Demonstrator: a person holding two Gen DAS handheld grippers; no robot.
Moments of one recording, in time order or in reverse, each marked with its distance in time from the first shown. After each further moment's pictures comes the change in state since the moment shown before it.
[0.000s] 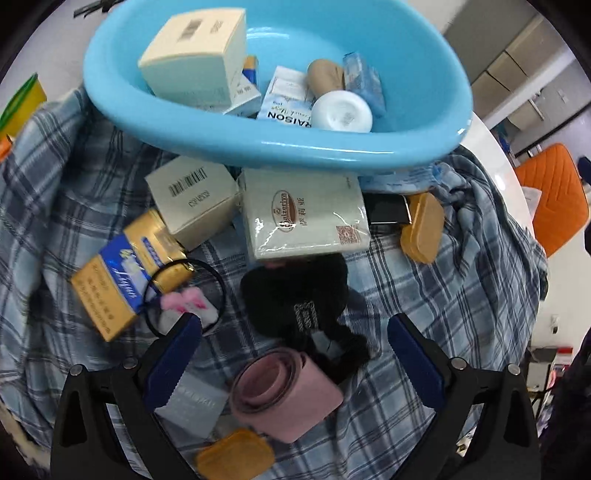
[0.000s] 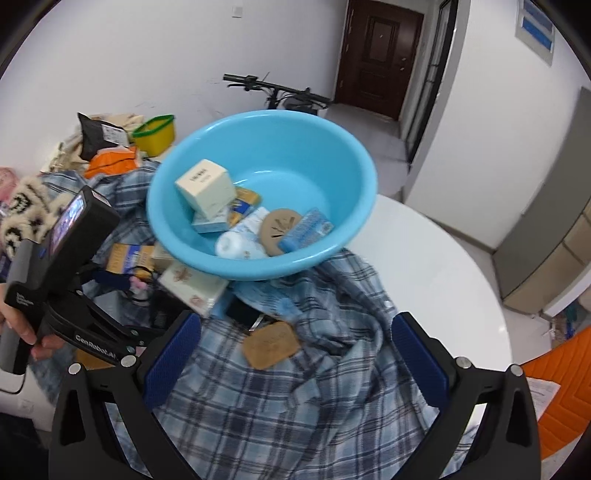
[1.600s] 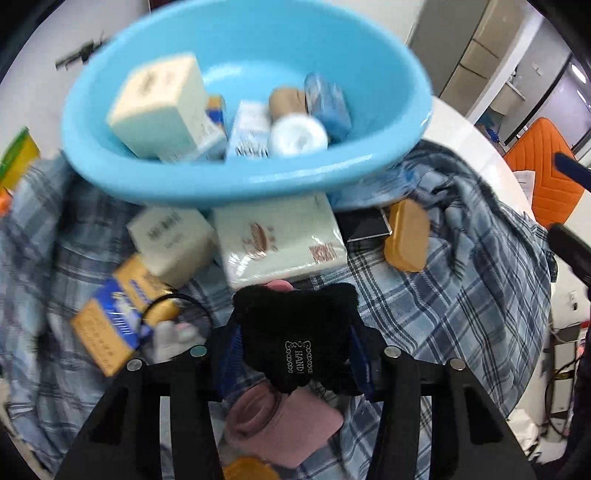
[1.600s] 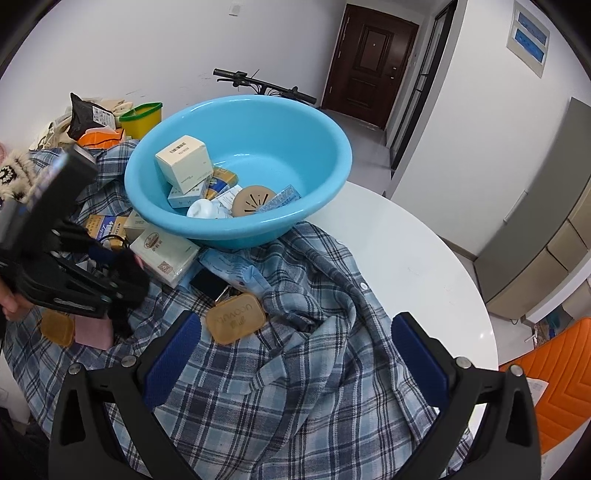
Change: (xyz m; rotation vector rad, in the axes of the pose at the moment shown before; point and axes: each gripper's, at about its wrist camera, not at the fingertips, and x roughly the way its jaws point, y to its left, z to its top) left arm -0.008 -0.049 -0.010 0.147 -0.167 0.069; right arm 0.008 -0.012 -0.039 -0.027 -0.009 -0.050
